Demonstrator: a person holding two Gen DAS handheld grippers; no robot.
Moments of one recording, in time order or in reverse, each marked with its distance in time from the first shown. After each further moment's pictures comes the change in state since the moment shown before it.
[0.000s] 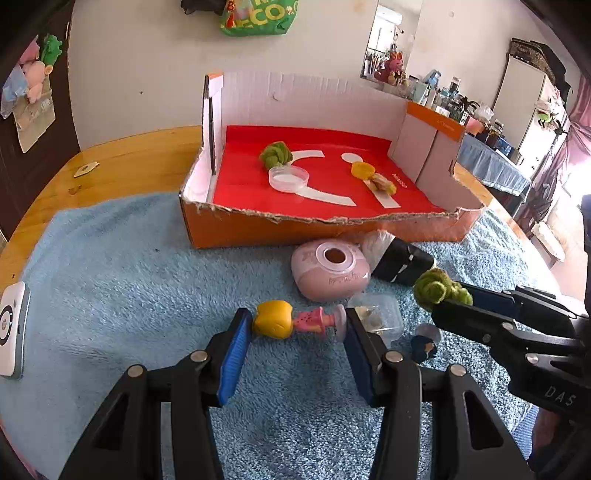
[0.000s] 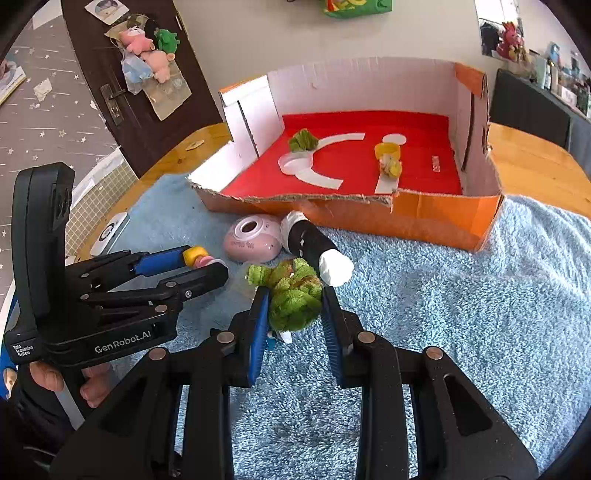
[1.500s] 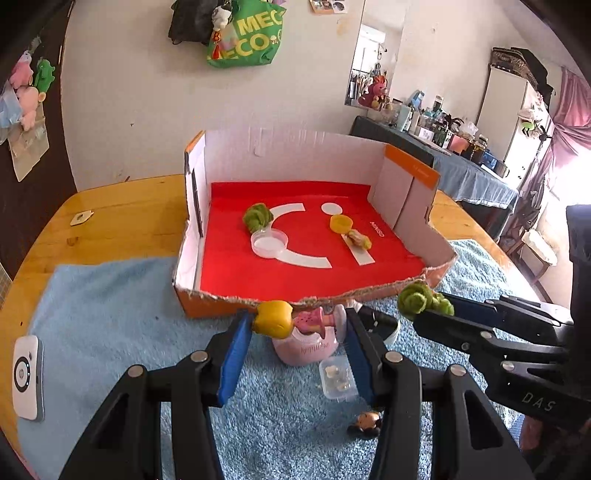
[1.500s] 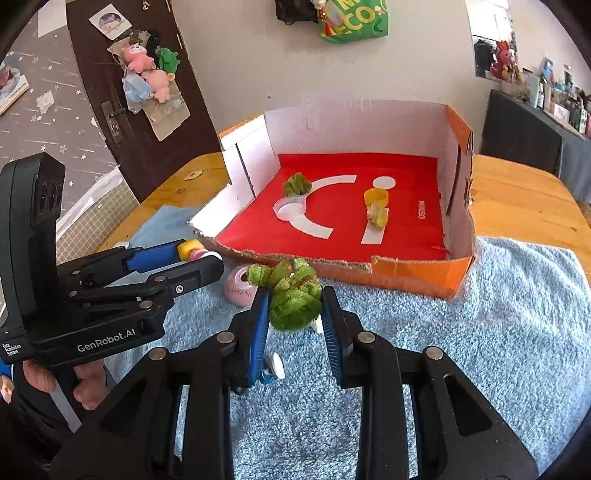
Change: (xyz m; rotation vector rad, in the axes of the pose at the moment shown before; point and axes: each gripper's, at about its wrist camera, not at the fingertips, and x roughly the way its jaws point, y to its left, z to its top) left arm -0.026 -0.015 0.041 0.038 -0.101 -0.027; right arm -0.021 -0.004 0.030 -0.004 -0.078 -0.018
